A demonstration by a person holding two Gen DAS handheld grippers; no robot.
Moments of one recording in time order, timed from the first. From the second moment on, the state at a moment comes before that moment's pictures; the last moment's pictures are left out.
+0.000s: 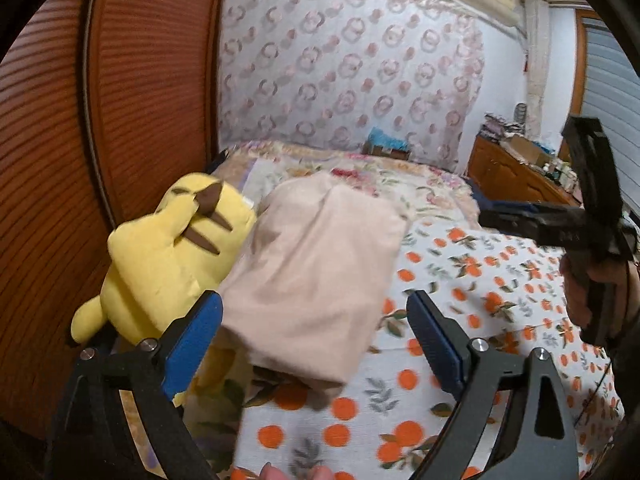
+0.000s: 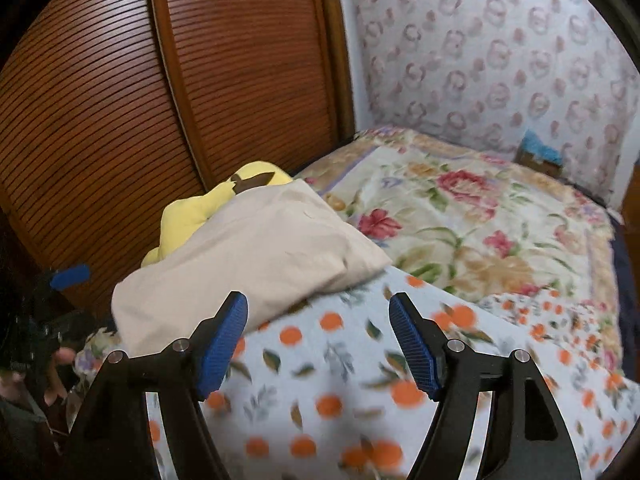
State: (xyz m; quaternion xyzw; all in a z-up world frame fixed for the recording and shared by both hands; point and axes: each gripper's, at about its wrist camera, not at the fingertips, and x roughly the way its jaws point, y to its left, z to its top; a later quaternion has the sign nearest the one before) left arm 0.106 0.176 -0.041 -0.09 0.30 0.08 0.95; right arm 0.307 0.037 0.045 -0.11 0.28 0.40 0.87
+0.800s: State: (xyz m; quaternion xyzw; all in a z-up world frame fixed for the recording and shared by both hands) left arm 0.075 0.040 0.034 -0.03 0.21 0.00 0.98; right arm 0.090 -0.113 0.065 -0.03 0.17 0.23 0.96
